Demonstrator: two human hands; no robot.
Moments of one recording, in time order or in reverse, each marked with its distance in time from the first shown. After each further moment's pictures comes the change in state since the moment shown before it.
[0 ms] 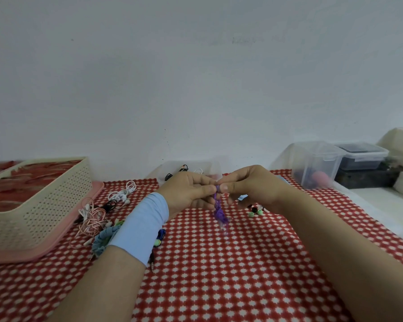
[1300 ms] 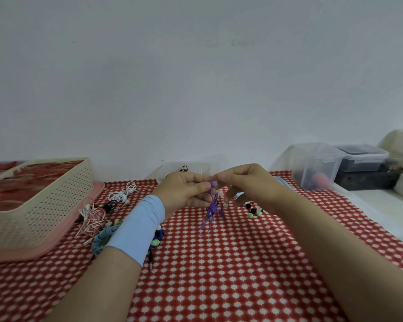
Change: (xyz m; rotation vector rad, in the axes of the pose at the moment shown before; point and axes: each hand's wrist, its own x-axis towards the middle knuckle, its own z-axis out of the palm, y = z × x) left_hand 0.000 -0.002 -0.003 -0.081 0.093 -0.004; right_hand 0.001 0.000 0.005 0.018 0.060 -0.084
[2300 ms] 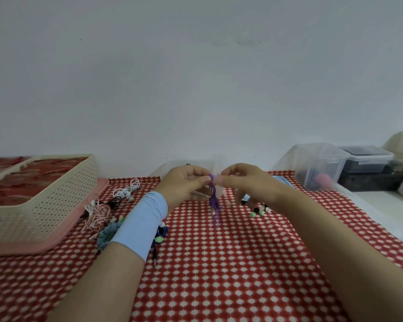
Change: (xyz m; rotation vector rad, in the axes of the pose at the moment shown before) left_hand 0.002 0.002 -0.004 0.076 0.090 0.043; right_hand 0.002 -0.007 0.003 -0.281 0.020 0.157
